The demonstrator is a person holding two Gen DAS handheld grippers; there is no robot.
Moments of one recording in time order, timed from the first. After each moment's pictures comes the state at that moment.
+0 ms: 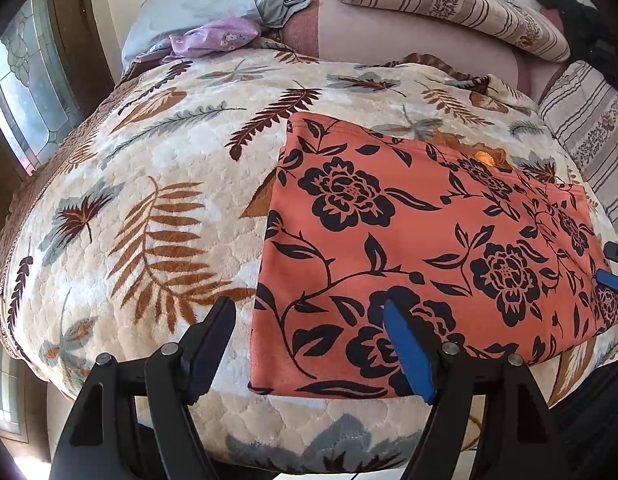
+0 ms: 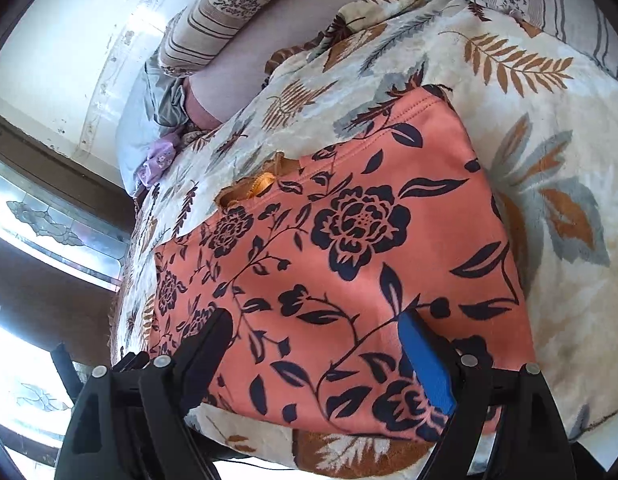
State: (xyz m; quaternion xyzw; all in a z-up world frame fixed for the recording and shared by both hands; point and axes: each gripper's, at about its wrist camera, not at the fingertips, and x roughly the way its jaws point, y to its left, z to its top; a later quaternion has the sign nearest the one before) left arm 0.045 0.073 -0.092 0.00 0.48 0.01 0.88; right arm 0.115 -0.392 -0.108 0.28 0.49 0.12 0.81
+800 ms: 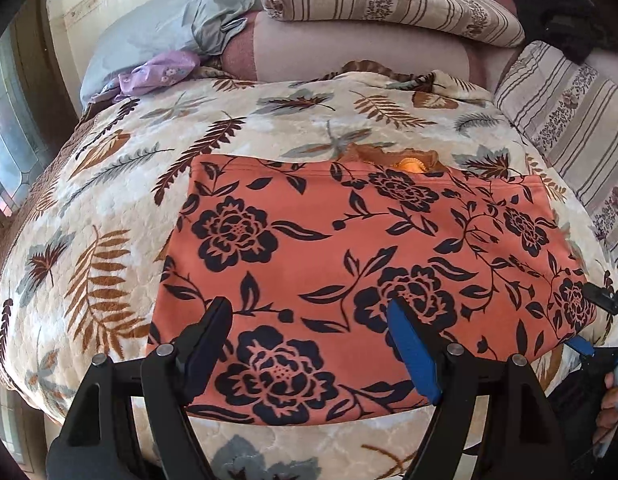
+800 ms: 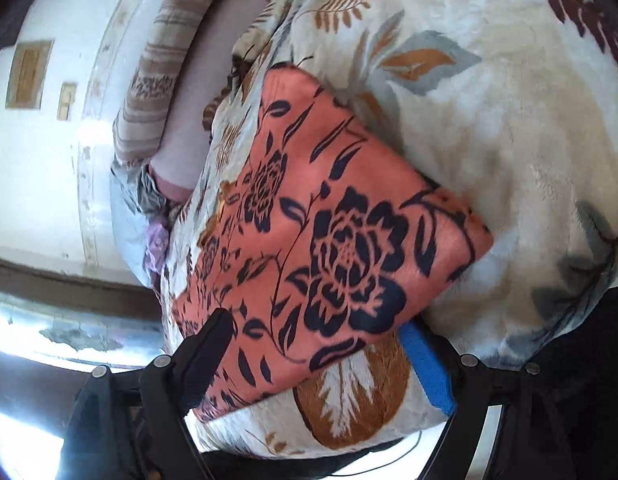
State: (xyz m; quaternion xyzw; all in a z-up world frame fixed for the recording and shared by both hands) left arm 0.052 -0.012 -0.069 0.03 0.46 -0.04 0.89; right arm 0.025 -0.430 -0.155 0.52 0.41 0.04 0.75
